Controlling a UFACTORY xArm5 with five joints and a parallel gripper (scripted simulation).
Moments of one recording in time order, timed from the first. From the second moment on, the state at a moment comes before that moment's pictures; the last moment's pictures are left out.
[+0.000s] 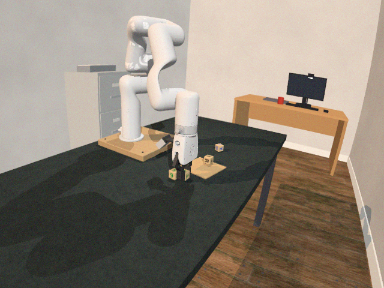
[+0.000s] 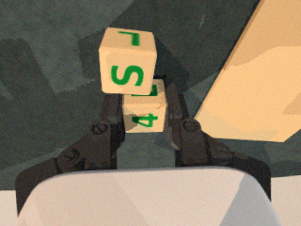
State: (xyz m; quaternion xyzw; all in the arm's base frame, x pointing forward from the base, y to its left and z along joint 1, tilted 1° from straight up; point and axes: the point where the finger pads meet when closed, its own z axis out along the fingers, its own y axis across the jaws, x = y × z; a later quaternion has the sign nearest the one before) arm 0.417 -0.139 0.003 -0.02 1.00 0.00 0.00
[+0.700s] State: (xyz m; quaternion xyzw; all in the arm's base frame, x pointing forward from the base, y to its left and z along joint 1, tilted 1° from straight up) arm 0.417 -0.139 0.001 -0.02 1.00 0.00 0.00
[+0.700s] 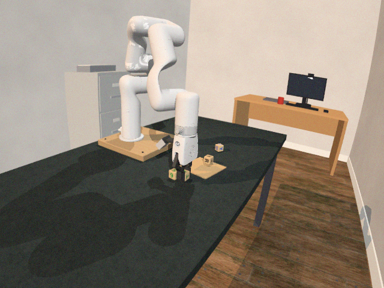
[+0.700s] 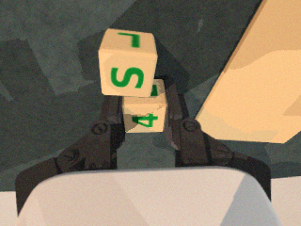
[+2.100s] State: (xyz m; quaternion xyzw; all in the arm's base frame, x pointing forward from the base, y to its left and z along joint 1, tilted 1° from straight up) arm 0.417 -0.139 -0.001 -0.02 1.00 0.00 0.00
